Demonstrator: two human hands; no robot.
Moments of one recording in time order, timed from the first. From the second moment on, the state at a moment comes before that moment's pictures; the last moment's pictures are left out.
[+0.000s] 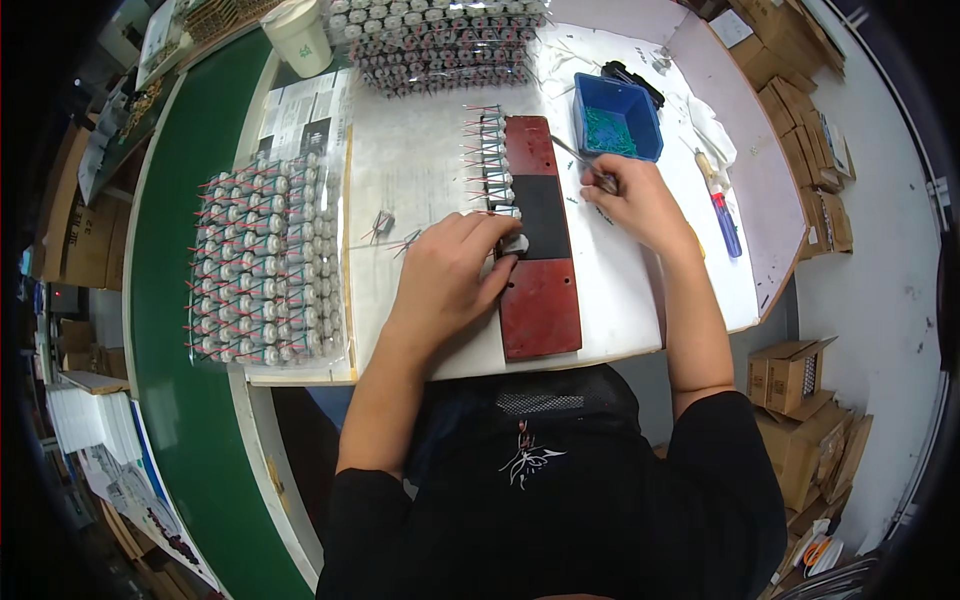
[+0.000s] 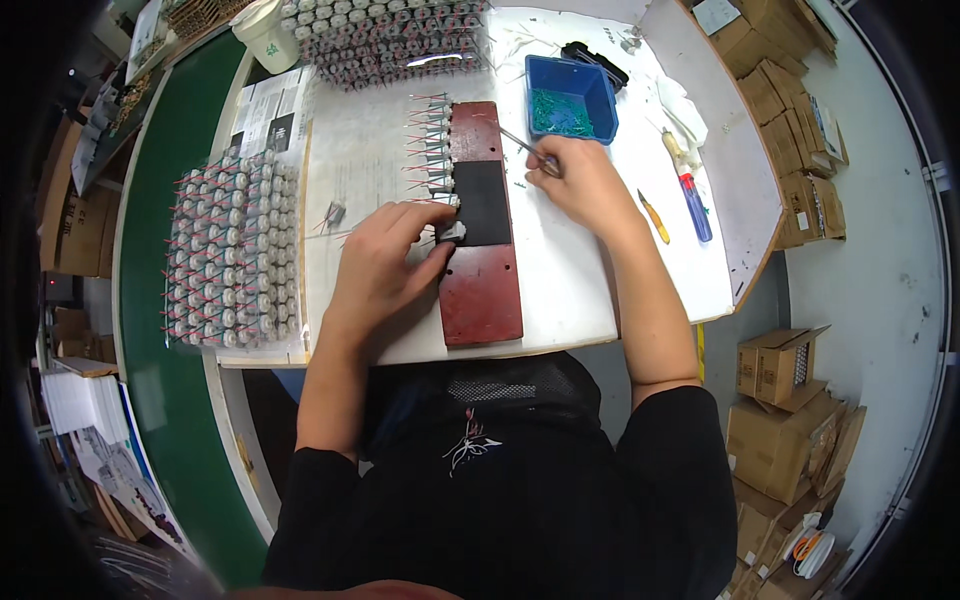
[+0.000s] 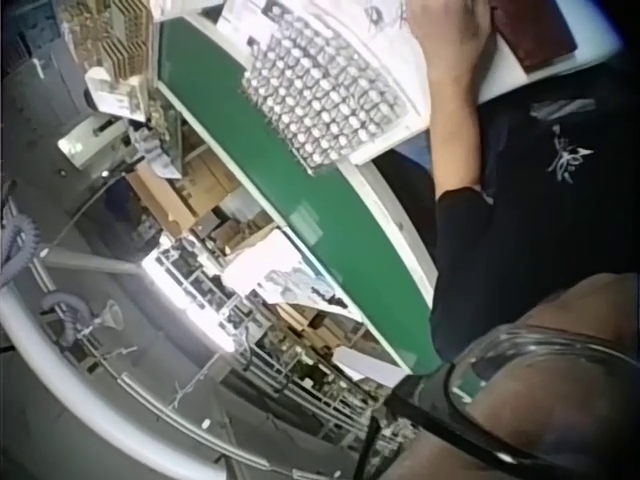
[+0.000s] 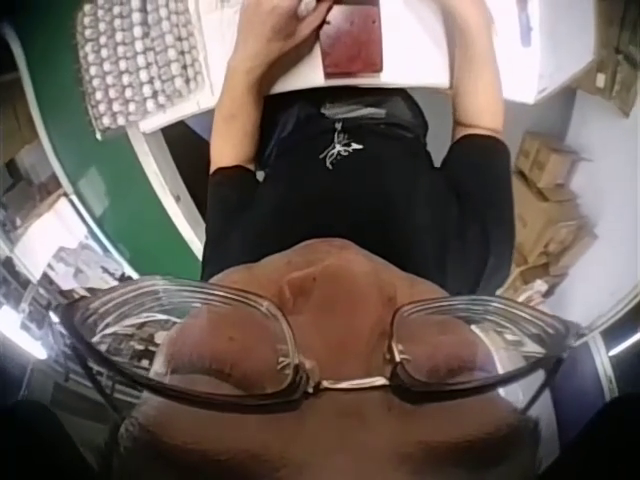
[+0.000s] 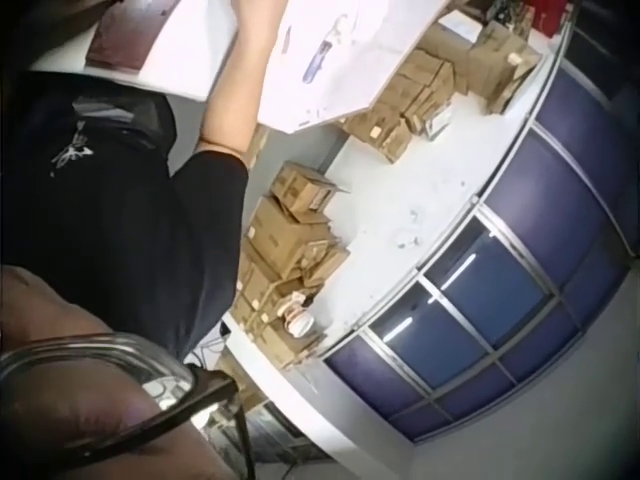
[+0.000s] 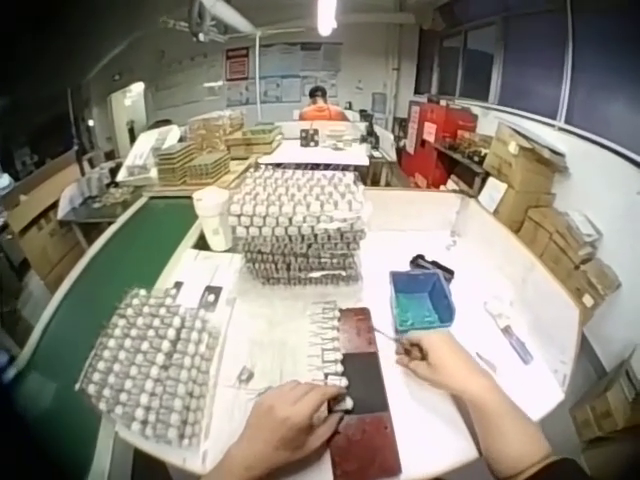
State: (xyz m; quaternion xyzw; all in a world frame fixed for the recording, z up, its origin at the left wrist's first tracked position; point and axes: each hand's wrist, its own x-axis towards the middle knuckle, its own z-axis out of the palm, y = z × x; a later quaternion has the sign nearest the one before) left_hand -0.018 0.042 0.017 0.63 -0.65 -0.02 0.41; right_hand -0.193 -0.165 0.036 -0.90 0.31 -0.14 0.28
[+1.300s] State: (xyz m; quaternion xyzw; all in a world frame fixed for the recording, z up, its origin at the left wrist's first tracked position) left_hand -0.029 0.047 0.017 0.56 -0.48 -0.25 0.63; right_hand -0.180 -0.089 0.029 -0.62 0.11 -0.26 0.73
